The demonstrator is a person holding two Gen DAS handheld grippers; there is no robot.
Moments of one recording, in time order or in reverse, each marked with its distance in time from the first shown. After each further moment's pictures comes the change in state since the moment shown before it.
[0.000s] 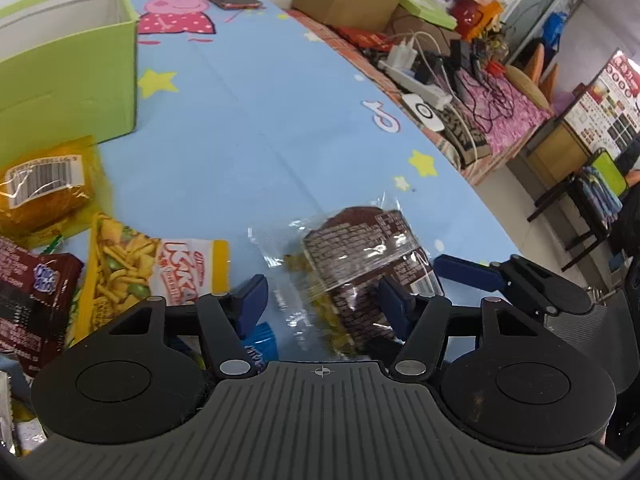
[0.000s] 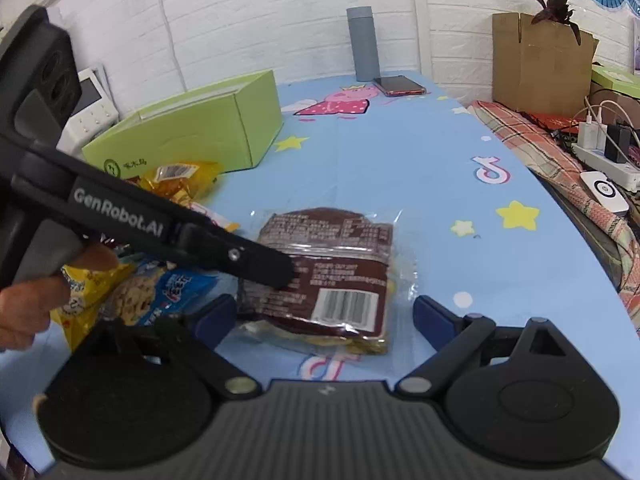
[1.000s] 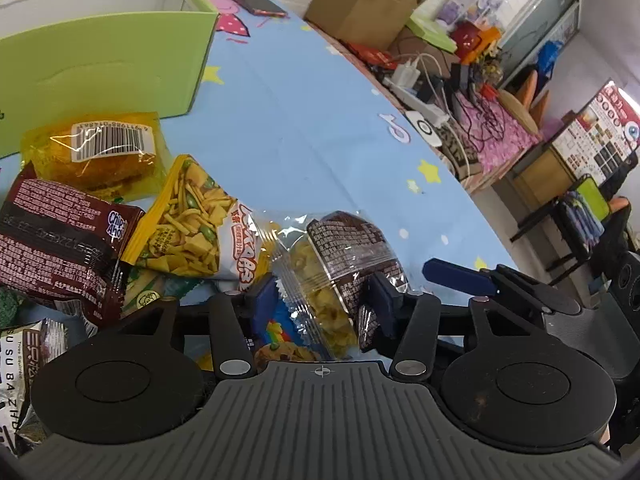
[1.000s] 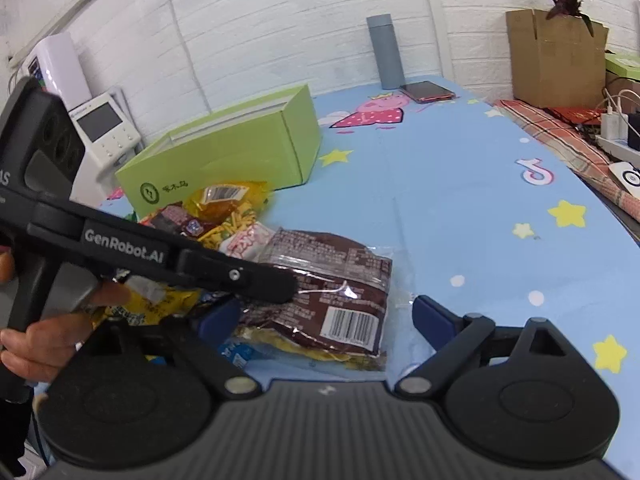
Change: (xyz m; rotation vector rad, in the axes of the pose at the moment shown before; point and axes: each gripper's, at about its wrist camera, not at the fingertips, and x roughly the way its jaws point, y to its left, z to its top) left arm -0.031 0.036 -0.017 -0.055 -0.031 -0.063; right arm 0.001 0.036 0.006 0.083 -0.026 0.076
